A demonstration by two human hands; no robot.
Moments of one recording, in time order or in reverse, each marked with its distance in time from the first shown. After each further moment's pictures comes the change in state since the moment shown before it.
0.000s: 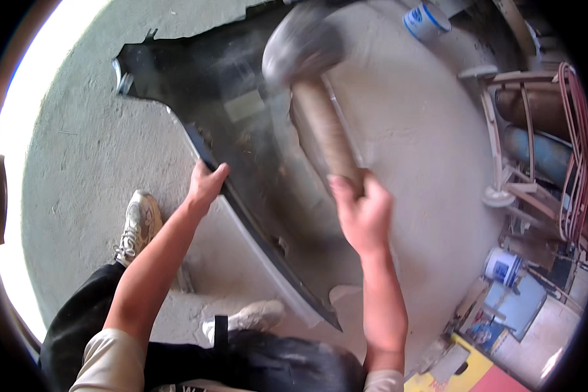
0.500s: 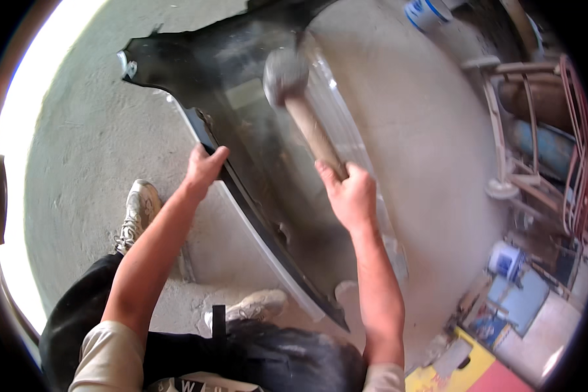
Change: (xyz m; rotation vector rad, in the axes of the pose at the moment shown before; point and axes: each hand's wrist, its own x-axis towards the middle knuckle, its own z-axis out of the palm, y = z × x) left_hand 0.002 0.015 -0.005 0.127 -0.002 -0.054; right_hand -0.009 0.022 0.017 -0.232 -0.081 0.102
